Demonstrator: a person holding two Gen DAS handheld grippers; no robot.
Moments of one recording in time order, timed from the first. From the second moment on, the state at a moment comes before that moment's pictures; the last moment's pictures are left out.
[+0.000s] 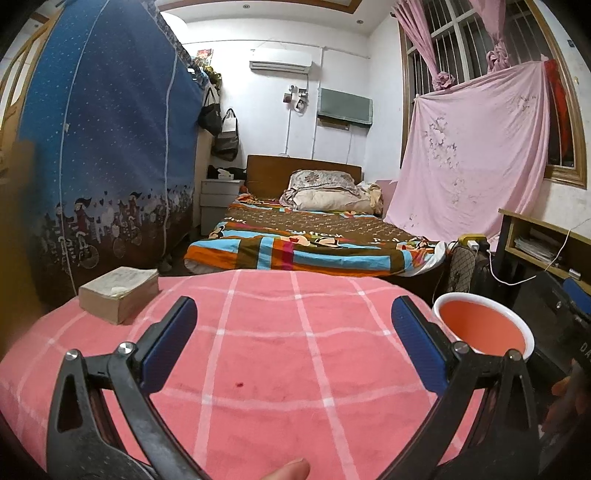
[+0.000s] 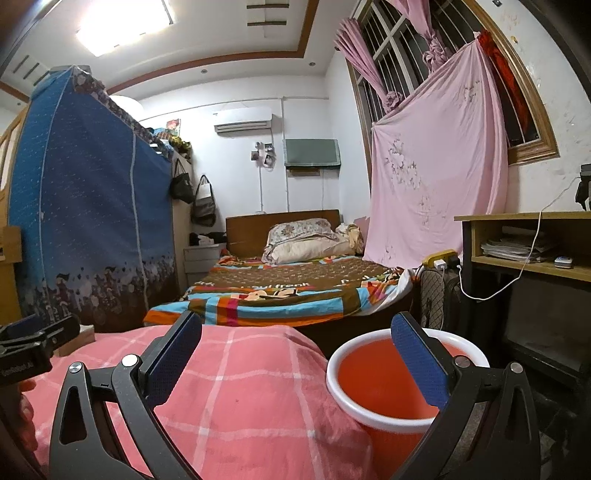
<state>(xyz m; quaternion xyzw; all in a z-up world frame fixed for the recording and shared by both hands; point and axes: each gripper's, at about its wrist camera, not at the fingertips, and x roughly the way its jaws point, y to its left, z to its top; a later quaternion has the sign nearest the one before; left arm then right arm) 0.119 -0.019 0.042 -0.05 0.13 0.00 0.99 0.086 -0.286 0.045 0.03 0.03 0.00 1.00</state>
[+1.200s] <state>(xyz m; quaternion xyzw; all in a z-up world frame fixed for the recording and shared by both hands) 0.060 0.018 0.009 -0.03 0.12 0.03 0.99 0.045 -0.241 0.008 0.00 0.06 0.05 1.00</state>
